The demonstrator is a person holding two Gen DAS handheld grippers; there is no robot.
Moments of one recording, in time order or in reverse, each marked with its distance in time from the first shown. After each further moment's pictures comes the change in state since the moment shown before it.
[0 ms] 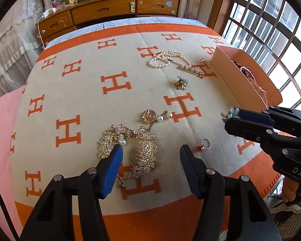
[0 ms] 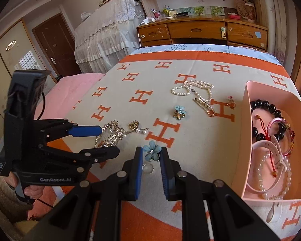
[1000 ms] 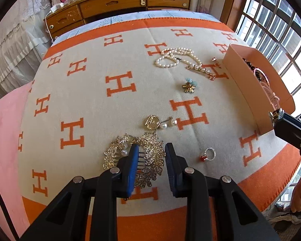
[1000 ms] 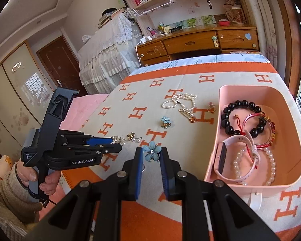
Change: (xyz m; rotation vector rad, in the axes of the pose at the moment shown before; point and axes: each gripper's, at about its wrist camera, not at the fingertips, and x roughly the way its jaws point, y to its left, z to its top) left arm -0.002 -0.016 0.018 -0.030 0.042 0.101; right arm -0.047 -0.035 -0.014 0.086 -0.143 0.067
